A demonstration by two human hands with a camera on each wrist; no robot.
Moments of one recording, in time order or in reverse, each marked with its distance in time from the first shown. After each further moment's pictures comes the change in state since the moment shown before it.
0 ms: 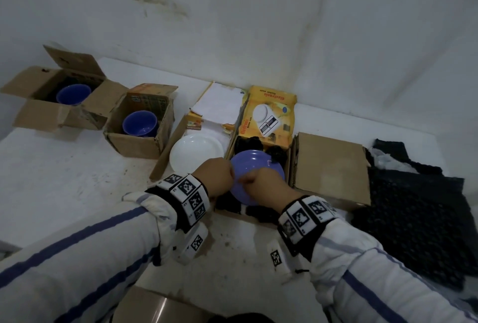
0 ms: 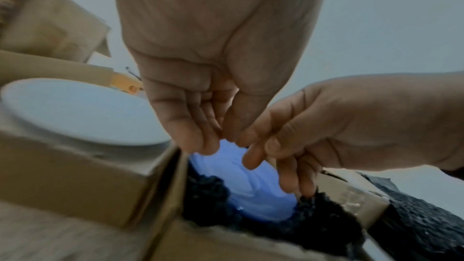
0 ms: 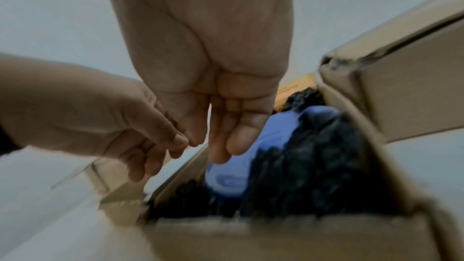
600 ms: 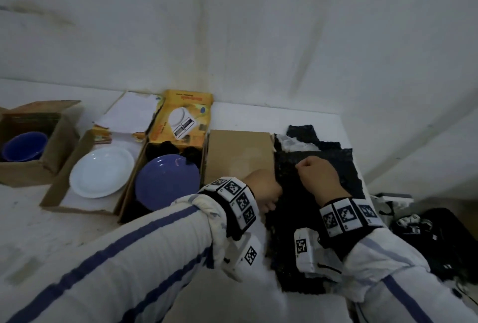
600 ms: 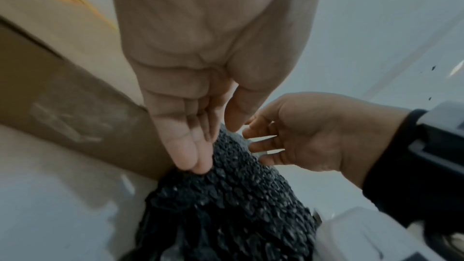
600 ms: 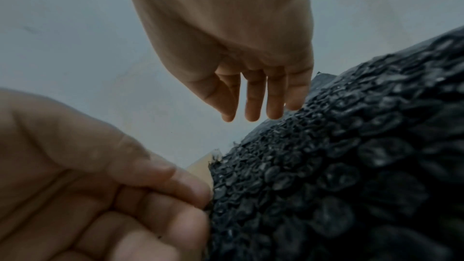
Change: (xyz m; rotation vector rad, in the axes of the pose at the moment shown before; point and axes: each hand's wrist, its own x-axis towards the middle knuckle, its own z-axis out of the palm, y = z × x) left_hand 0.028 0.256 0.077 -0.628 -0.440 -0.033; right_hand -0.129 0.217 -0.092 0.298 0.545 0.609
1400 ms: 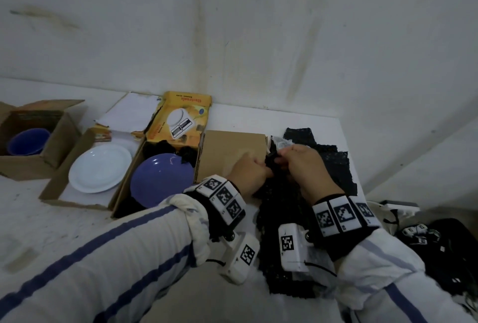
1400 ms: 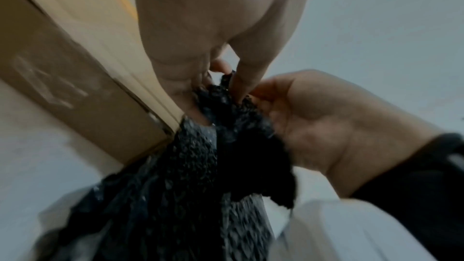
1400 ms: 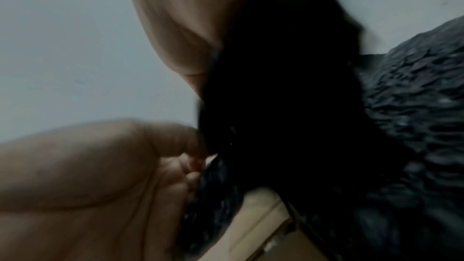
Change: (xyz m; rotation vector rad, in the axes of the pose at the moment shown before) left_hand -0.007 0.006 0.000 -0.335 0.330 0.285; right_hand -0.008 -0.019 -0.008 0.643 -0.076 -0.066
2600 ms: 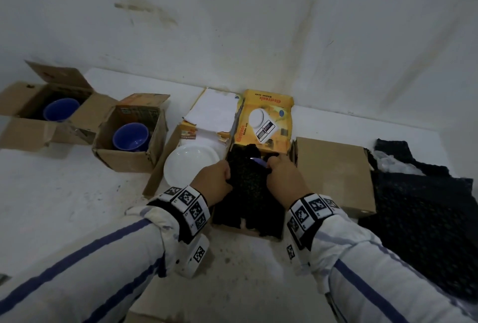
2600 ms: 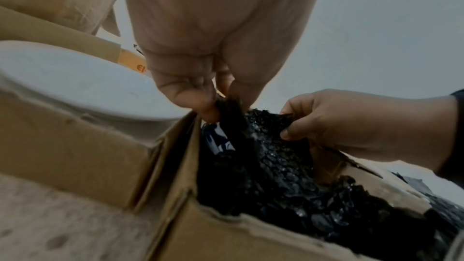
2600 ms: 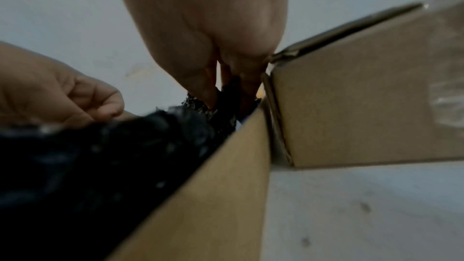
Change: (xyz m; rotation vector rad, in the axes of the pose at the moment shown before) left_hand -0.013 -0.098 -0.259 0.756 0.167 -0.046; right_hand 0.000 -0.018 0.234 -0.881 -0.249 -0.440
